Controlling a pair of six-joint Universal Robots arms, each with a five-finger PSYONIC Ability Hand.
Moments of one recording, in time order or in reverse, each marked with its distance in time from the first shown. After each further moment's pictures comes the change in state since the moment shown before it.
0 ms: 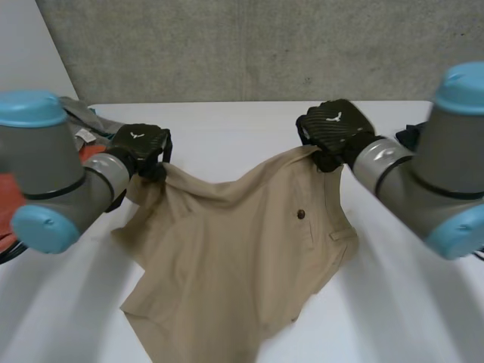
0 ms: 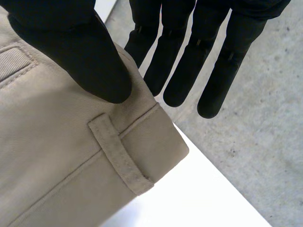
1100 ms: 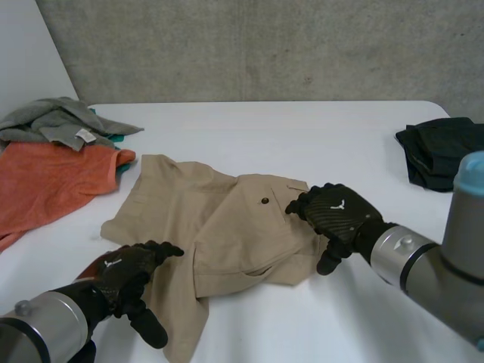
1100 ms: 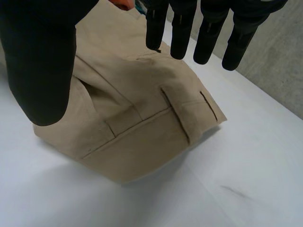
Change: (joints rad) left arm -0.108 0.621 -0.724 -0.319 -0.071 -0.371; right arm -0.054 -0.215 0.516 -0.022 -0.137 -0.034; left_hand -0.952 -0.989 -0.978 -0.995 -0.947; right_hand -0.758 -0.836 -0.820 -0.830 -0.802
